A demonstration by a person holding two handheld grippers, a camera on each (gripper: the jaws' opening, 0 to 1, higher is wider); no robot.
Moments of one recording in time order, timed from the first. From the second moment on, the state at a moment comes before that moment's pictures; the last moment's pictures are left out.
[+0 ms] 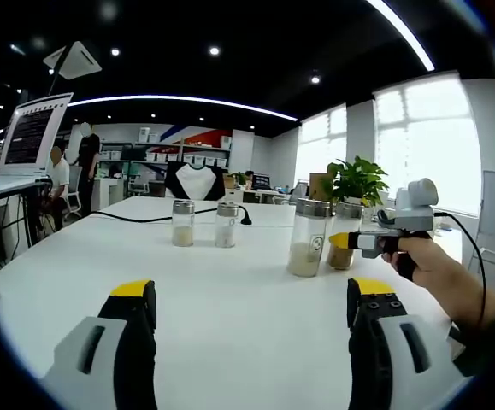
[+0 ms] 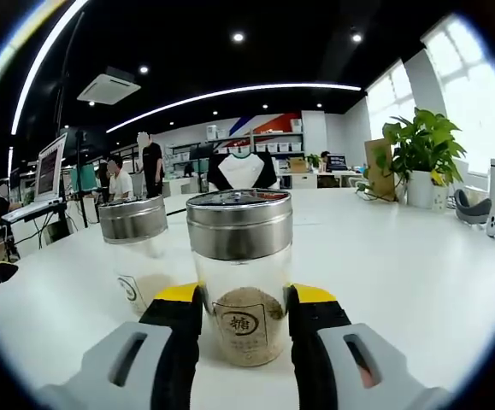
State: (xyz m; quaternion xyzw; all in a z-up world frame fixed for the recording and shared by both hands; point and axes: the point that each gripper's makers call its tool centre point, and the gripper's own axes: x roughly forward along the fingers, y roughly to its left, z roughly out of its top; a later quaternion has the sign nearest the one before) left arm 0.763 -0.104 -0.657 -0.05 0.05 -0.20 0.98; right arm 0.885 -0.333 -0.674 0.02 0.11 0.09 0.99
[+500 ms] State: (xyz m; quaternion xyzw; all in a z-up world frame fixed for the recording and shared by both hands) left arm 0.763 -0.108 -0.660 -0.04 0.06 -0.20 0.98; right arm 0.866 -0.342 -0.672 0.02 0.11 0.10 0.99
